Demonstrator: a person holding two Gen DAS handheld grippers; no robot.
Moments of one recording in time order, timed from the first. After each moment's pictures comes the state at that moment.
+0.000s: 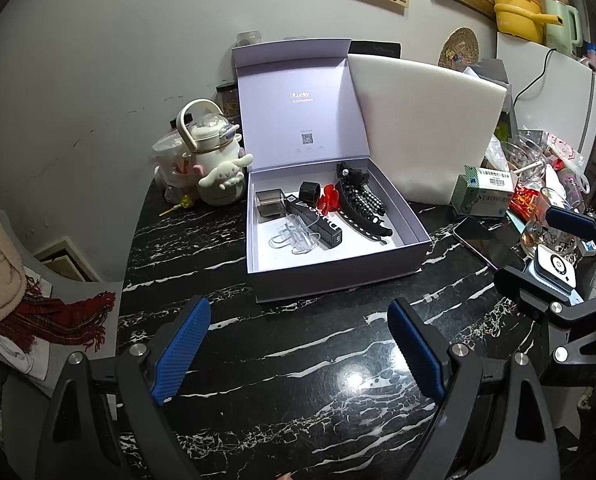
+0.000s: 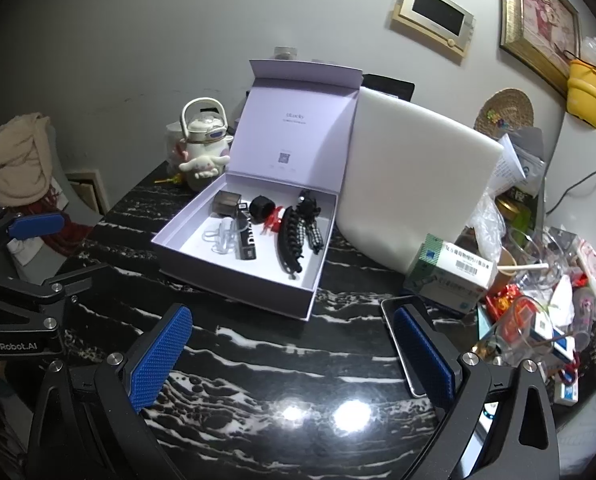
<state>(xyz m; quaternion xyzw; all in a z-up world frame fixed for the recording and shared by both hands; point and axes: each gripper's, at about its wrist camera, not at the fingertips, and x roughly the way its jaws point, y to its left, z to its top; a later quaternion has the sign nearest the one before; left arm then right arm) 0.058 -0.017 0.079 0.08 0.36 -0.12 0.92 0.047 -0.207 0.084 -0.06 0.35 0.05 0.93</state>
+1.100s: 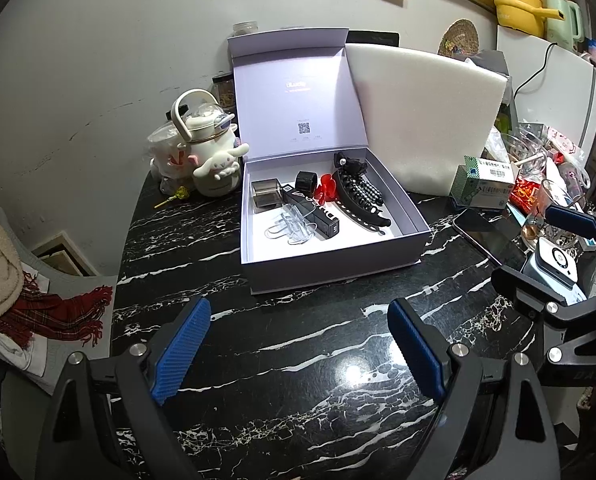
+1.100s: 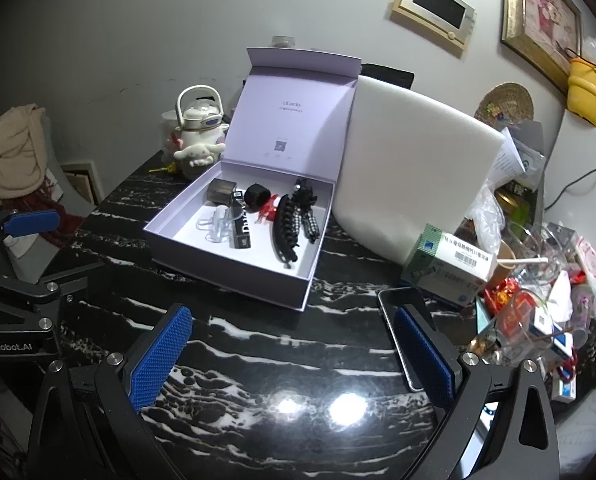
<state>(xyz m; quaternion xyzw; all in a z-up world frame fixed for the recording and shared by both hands) 0.060 -0.021 0.072 0.08 0.37 -0.12 0.92 0.049 -0.209 0.074 -0.07 0.36 0.05 0.93</state>
